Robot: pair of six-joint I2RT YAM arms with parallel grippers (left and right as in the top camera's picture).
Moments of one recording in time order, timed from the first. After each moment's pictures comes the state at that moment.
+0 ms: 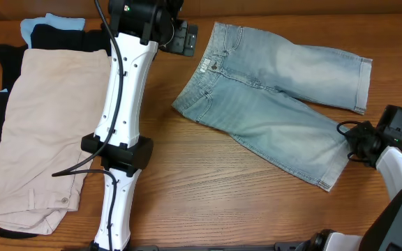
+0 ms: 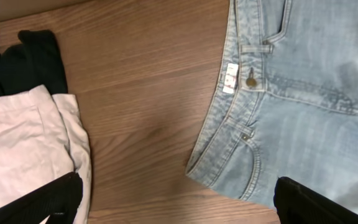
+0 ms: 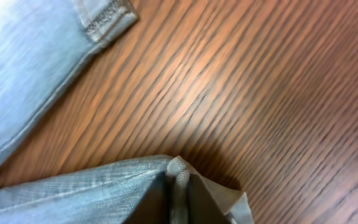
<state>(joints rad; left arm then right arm) -0.33 2.43 3.03 -1.68 -0.10 -0.12 -0.47 1.51 0.78 -0.37 -0.04 0.58</state>
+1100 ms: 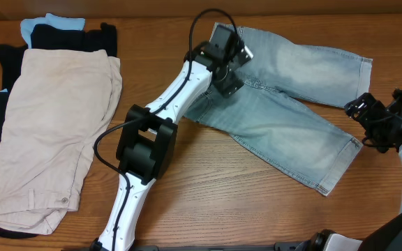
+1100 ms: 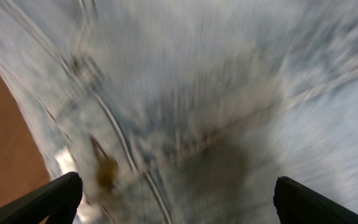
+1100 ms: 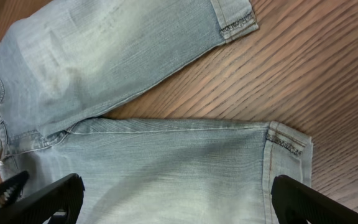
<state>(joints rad) -0.50 2.43 2.07 -0.68 0.02 0.44 -0.49 1.45 1.09 -0.75 -0.30 0.36</state>
